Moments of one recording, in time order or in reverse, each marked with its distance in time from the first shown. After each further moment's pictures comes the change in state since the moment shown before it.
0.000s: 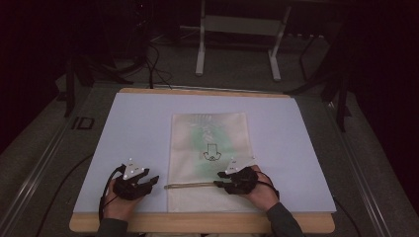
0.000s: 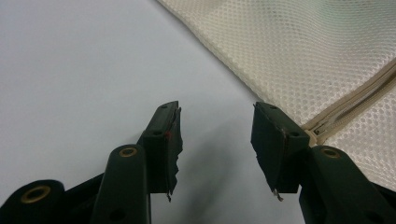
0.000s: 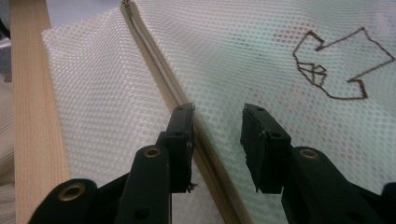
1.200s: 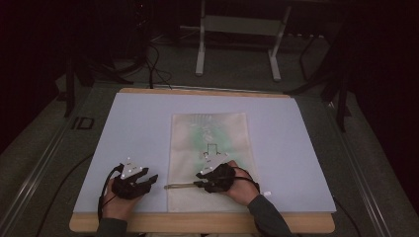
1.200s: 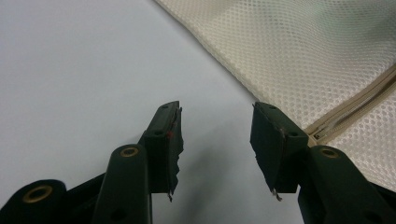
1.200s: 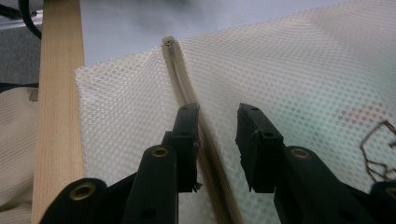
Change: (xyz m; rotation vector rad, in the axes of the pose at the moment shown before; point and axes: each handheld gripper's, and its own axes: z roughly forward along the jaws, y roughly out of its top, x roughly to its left) left arm 0.004 0.001 -0.004 -0.019 -0.002 -0.017; right arm 0.020 0.048 0.034 0.035 0.082 -0.120
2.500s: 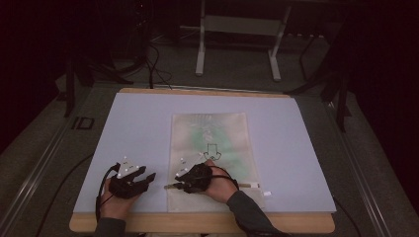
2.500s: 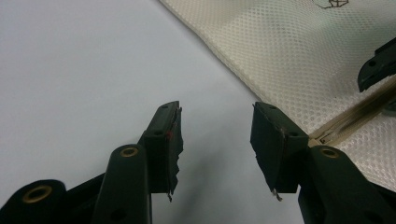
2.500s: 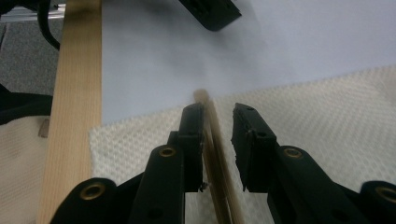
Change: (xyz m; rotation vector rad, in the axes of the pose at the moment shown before) left arm 0.005 0.000 -0.005 -0.019 0.014 -0.017; right arm 0.015 0.043 0.042 0.013 0.070 -0.075
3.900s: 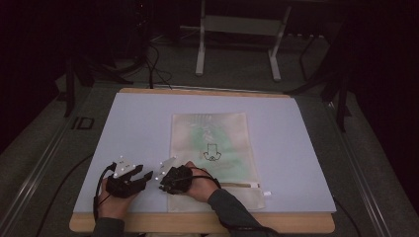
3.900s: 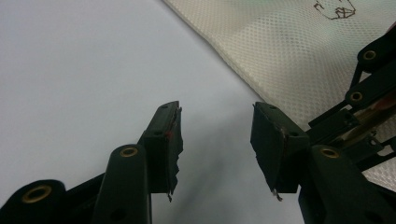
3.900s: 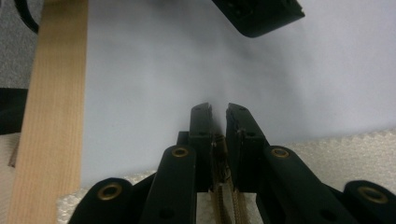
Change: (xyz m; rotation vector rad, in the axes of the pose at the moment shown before) left arm 0.005 0.000 -0.005 -0.025 0.023 -0.018; right arm 0.006 0.026 0.050 0.080 0.027 -0.044
